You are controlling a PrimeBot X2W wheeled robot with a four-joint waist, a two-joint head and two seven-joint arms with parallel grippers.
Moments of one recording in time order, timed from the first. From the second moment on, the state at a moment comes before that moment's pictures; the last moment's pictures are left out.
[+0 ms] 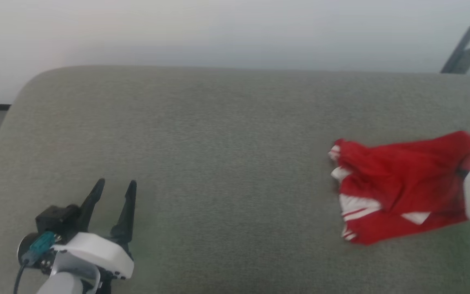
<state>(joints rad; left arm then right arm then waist) -0.14 0.47 -0.35 0.16 -0.64 0.10 -0.24 -0.44 -0.58 0.20 0.49 0.49 0.13 0.50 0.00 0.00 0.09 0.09</state>
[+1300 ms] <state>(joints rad) -0.63 0.33 -0.54 0.39 -0.52 -0.03 -0.22 -0.95 -0.76 0.47 1.07 0.35 0.13 0.04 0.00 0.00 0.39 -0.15</state>
